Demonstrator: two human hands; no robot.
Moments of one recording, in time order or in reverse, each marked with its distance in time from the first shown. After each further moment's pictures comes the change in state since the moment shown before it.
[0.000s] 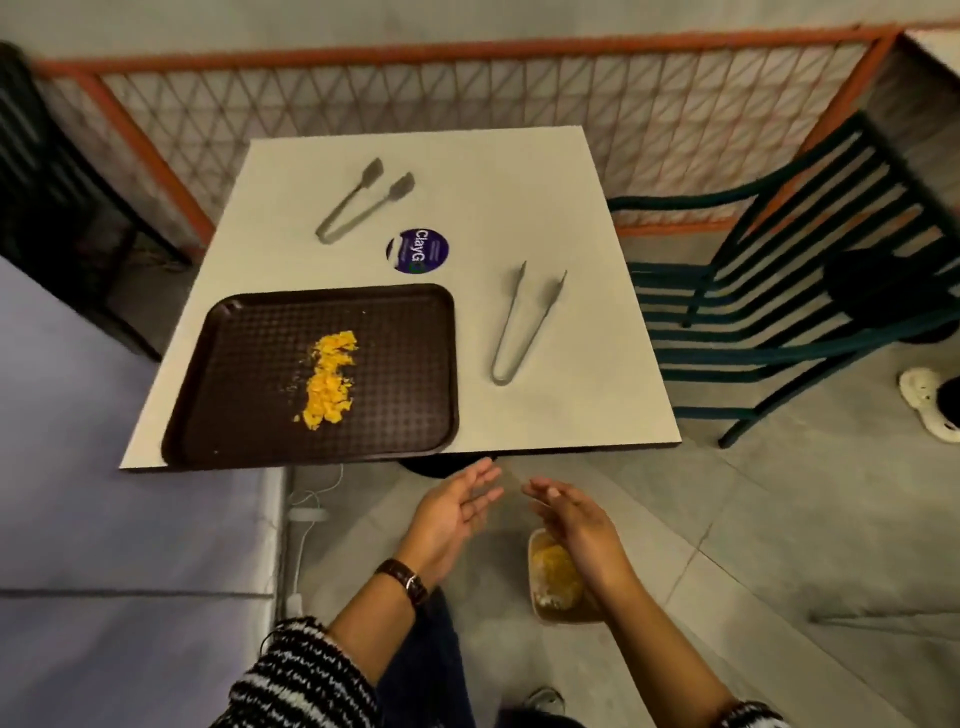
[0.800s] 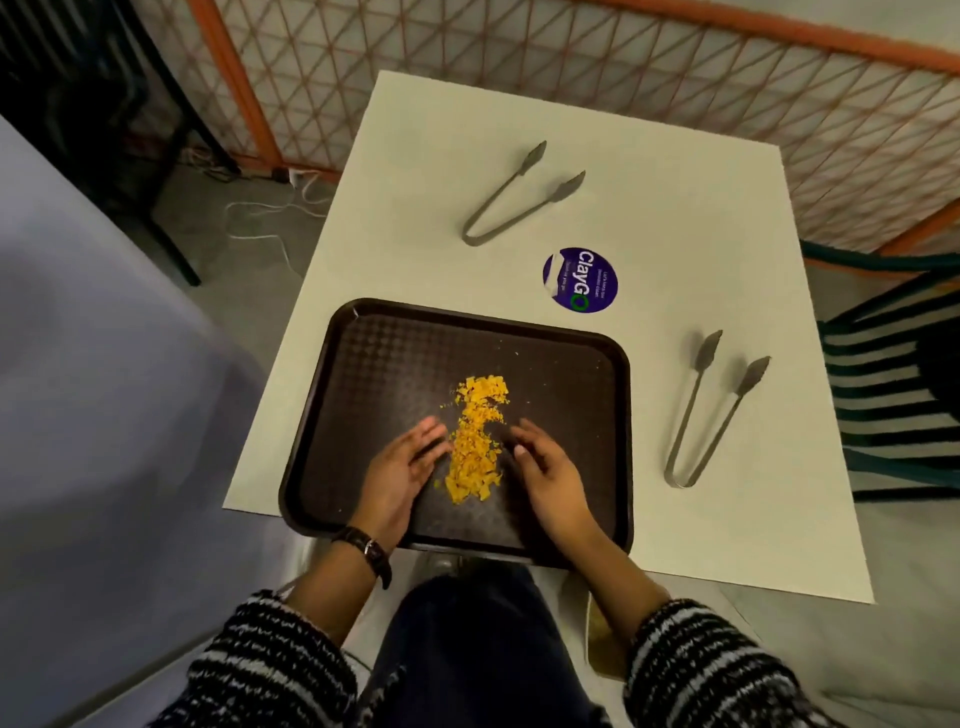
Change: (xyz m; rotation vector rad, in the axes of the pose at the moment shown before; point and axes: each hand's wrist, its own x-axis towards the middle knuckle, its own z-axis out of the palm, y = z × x) left_hand 0.082 0.142 -0.258 -0.218 0.295 0.075; right_hand 0.183 -0.047 0.257 -0.572 -0.114 -0.228
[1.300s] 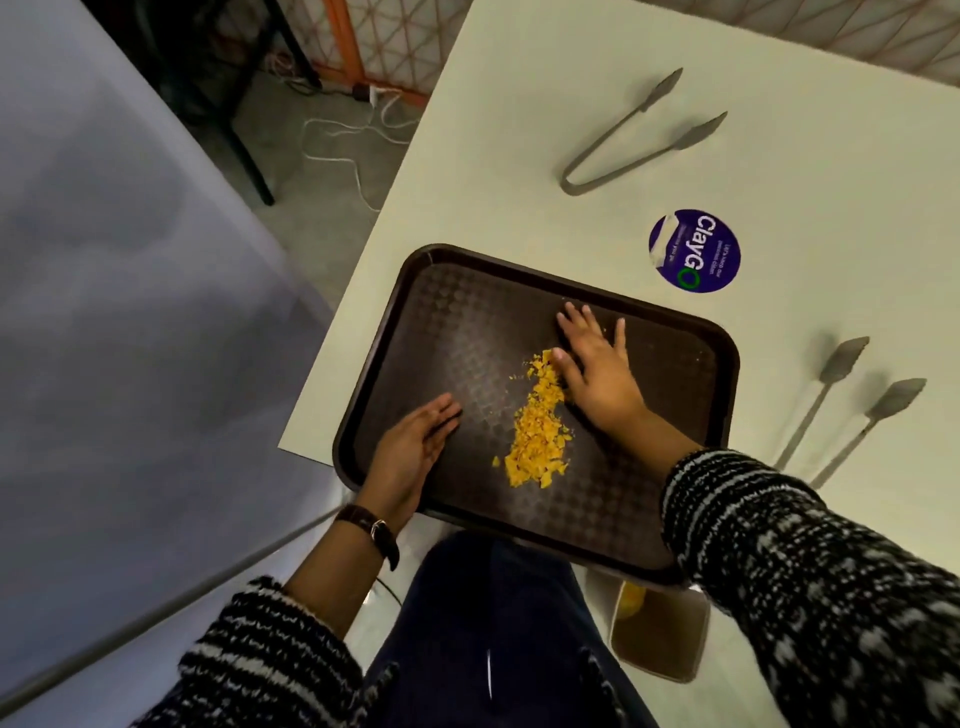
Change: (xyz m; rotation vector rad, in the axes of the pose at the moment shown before) left_hand 0.012 -0.001 -0.046 -0.096 0.142 -0.068; right_hand 0.135 0.008 0.015 -0.659 -0.193 -0.453
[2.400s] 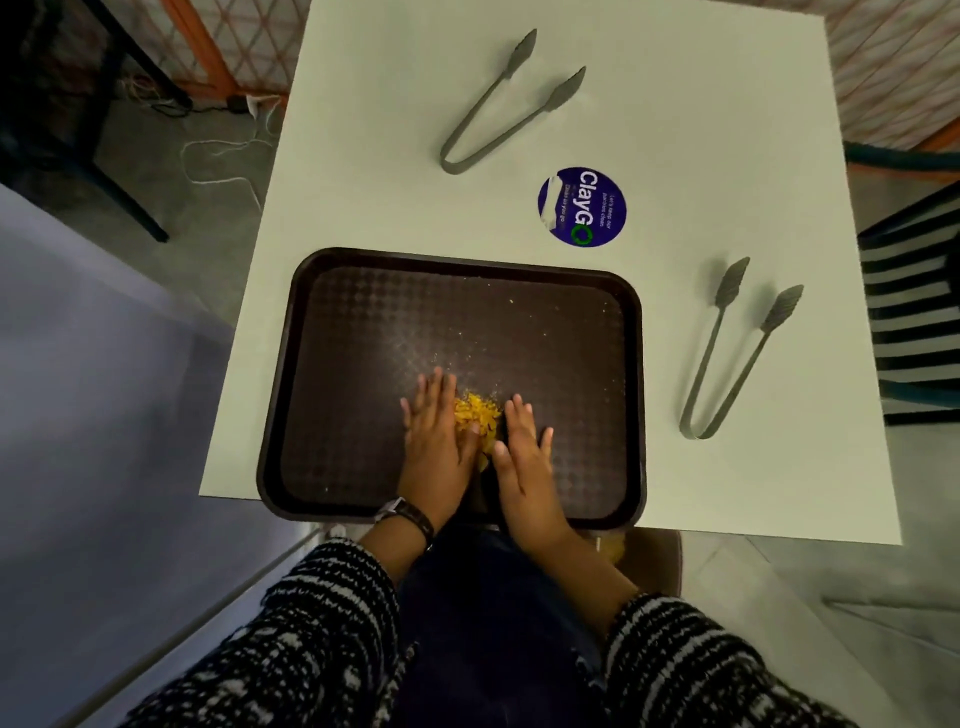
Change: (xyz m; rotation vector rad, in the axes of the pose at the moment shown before) left_hand 0.025 -0.065 0.060 1.282 -0.060 0.691; right_hand -0.139 -0.065 0.040 0.544 0.116 0.386
